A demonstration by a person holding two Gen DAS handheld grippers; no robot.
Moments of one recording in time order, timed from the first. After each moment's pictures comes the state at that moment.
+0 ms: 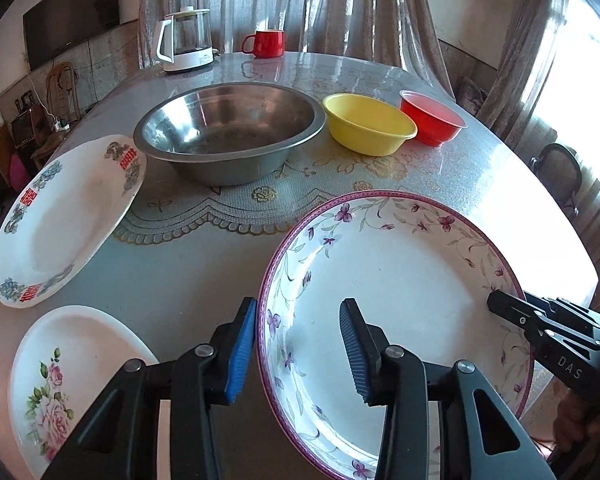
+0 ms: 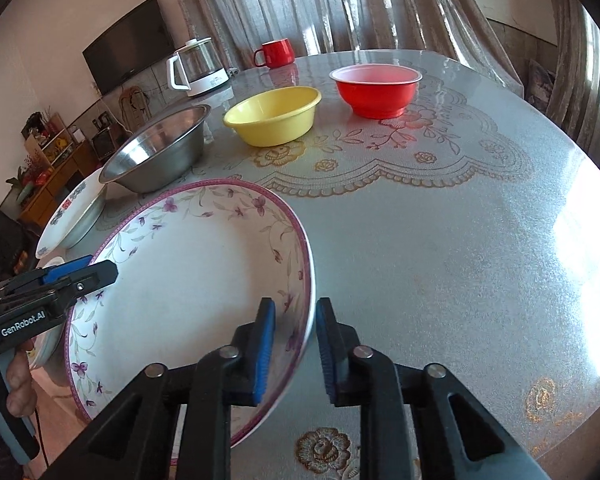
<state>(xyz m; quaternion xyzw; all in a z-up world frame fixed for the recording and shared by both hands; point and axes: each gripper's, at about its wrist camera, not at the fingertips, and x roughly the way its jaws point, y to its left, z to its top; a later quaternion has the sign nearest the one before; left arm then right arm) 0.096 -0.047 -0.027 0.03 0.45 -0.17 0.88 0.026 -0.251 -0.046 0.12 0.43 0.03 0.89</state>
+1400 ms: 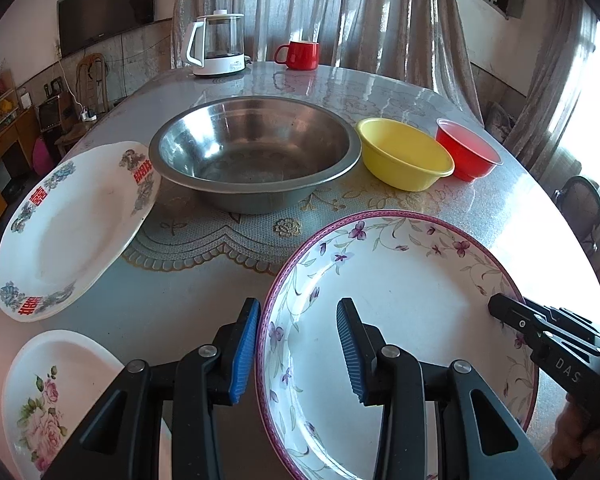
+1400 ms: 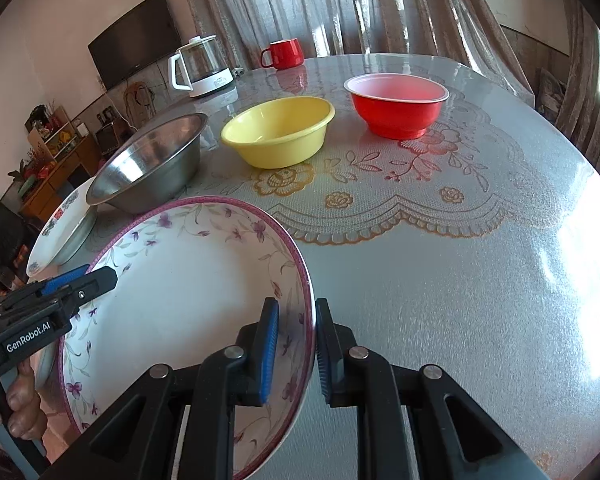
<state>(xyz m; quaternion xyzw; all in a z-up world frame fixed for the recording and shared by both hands) 0.123 -0.050 -0.028 0.00 0.43 -0.12 0.89 0.076 -0.252 -0.044 0.11 0.43 0.04 0.90</state>
